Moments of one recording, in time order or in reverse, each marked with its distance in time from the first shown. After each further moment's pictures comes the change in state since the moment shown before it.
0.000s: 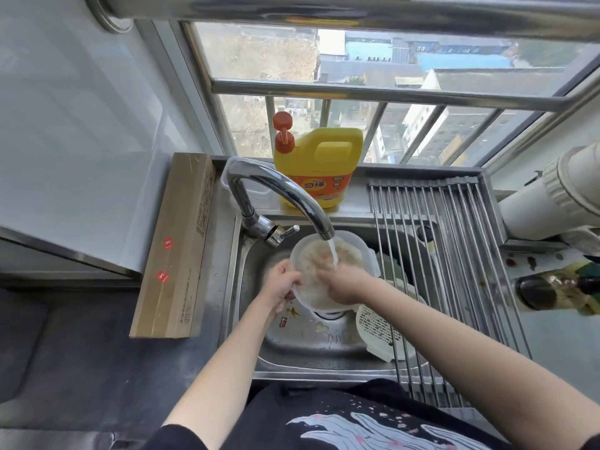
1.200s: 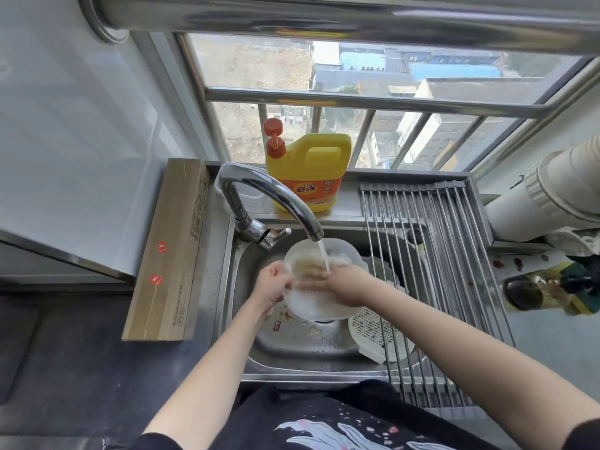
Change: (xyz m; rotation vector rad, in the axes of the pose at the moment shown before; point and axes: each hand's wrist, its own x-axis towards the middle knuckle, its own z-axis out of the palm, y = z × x) left_hand -0.009 0.007 0.006 0.113 0.055 0.124; right_hand 0.000 0.025 0.014 -0.271 0.081 -0.196
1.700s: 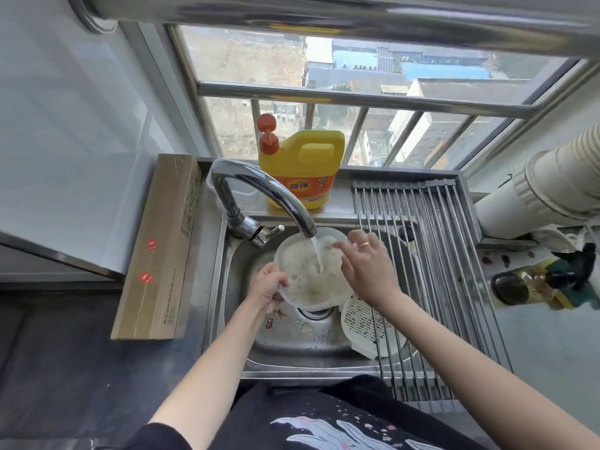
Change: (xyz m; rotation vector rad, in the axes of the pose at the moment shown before) left_hand -0.003 -0.005 0.001 -0.262 -0.021 -0.193; right_hand -0.050 0.001 -0.015 0.165 0.753 0.418
